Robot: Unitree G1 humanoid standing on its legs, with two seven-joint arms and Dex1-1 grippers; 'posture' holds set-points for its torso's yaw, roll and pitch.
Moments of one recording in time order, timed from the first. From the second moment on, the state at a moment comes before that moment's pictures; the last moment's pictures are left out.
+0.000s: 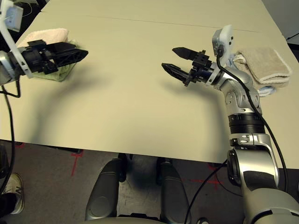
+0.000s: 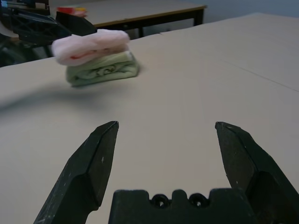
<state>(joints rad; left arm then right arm) -0.98 0.71 0.03 0.29 -0.48 0.64 -0.76 -0.81 -0.46 -0.13 0.42 0.41 0.17 1.00</state>
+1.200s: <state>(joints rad) -0.96 0.33 0.20 0.88 -0.19 -0.22 -0.21 -0.81 -0.30 -0.26 0.72 0.19 -0.29 0.14</state>
